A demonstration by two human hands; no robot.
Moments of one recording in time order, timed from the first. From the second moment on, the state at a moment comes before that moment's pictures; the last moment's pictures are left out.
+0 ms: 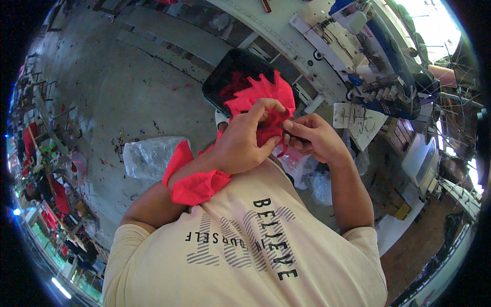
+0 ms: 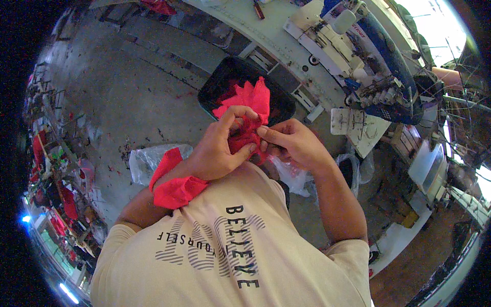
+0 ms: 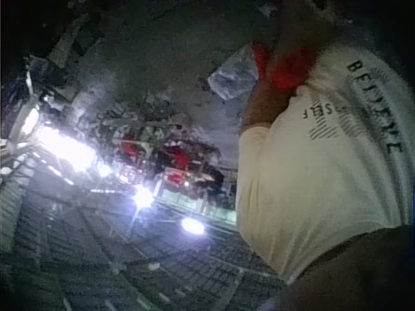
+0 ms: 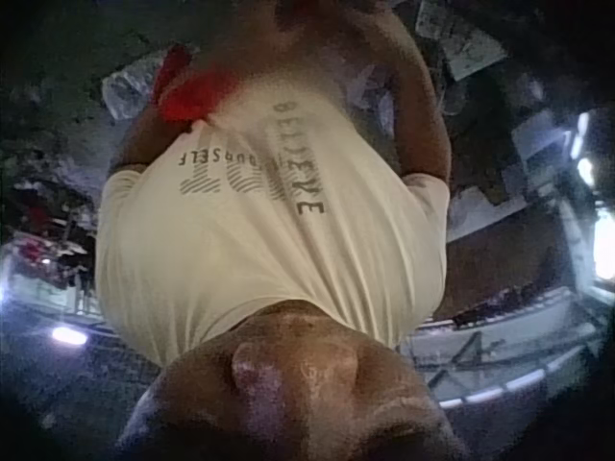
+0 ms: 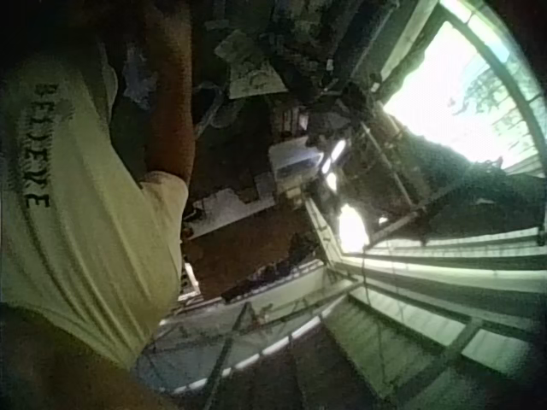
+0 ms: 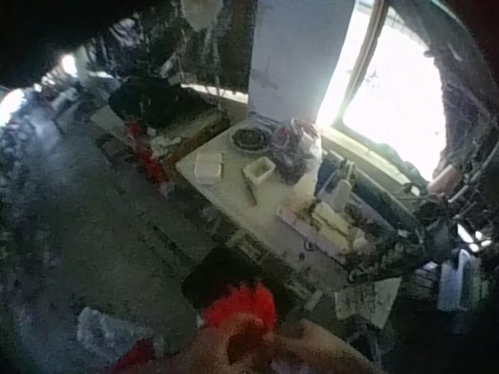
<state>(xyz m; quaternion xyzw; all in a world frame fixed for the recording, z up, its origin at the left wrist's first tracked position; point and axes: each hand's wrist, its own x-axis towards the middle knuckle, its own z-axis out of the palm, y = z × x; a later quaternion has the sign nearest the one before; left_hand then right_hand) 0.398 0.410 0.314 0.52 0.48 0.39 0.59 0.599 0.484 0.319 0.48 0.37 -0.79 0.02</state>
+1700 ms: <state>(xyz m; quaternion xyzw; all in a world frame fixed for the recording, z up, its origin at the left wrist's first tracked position) 0.402 0.401 0.314 0.54 0.48 0.40 0.56 0.601 0.475 0.335 0.50 0.56 -0.66 0.03</state>
